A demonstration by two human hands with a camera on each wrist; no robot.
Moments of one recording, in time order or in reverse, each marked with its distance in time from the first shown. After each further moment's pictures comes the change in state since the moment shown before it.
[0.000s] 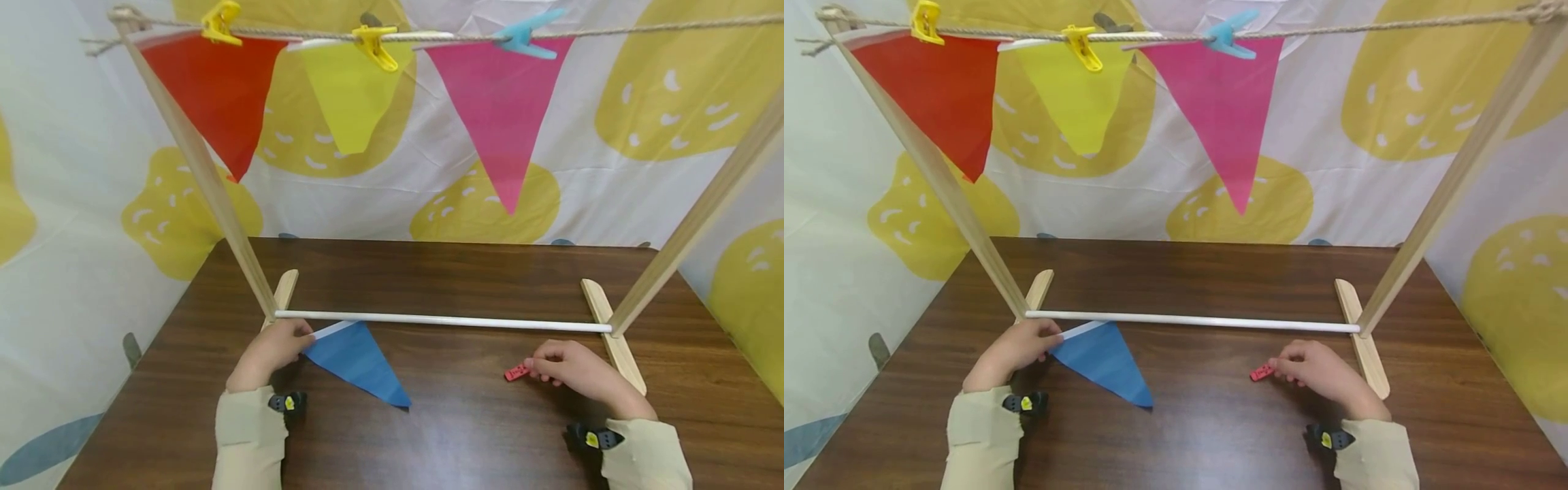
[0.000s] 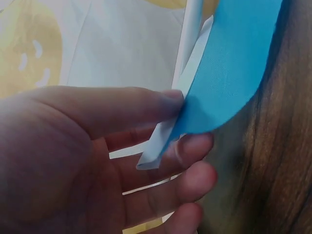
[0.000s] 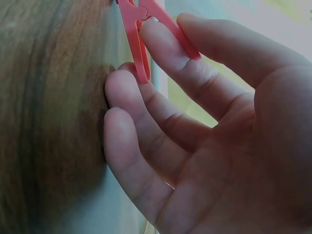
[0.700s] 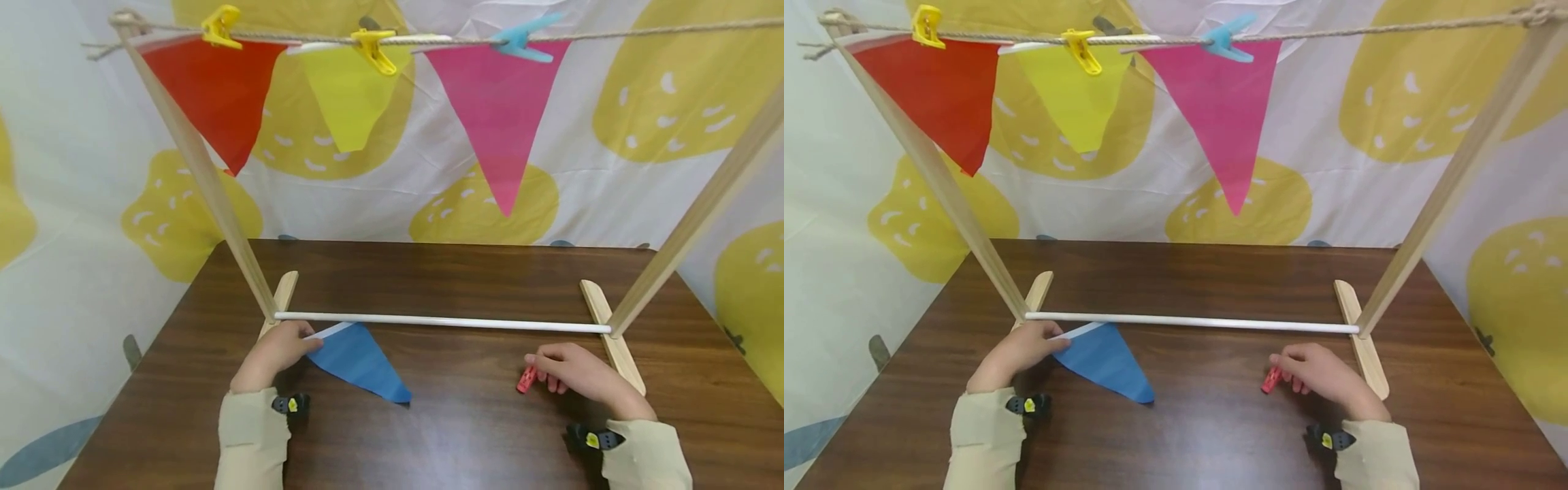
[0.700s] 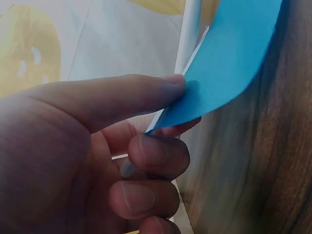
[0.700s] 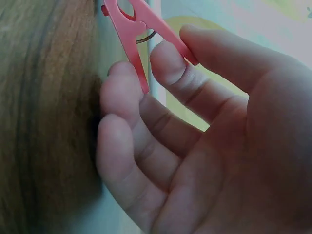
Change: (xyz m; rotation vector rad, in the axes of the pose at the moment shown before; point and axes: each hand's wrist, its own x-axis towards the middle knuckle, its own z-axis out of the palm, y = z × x) left_hand 0.000 0.004 0.003 0.059 0.015 0.029; right_hand -0.002 0.000 -0.001 0.069 -0.058 0.050
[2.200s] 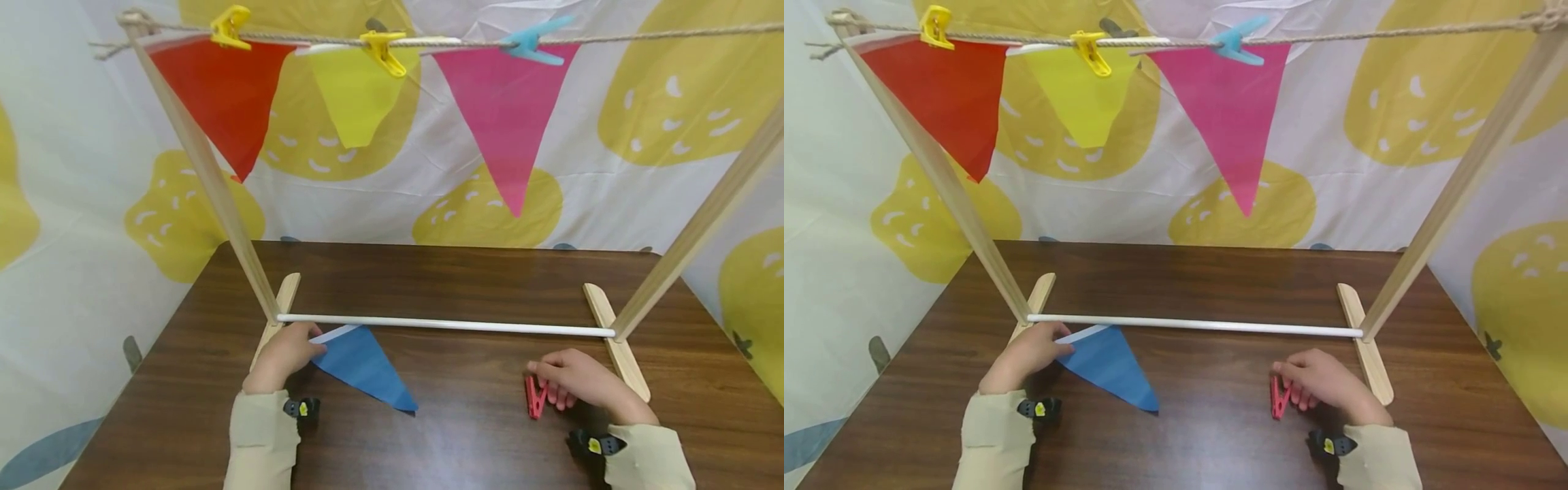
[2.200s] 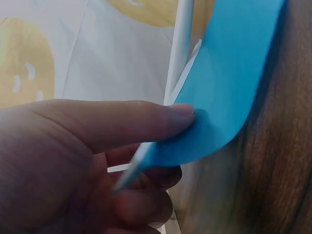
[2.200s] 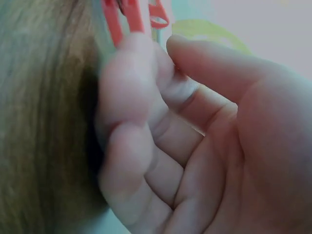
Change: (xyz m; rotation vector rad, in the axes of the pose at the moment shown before) left_hand 0.003 0.008 0.007 0.031 0.037 -0.032; right_hand 0.000 -0.004 0.004 0.086 -0.067 0.094
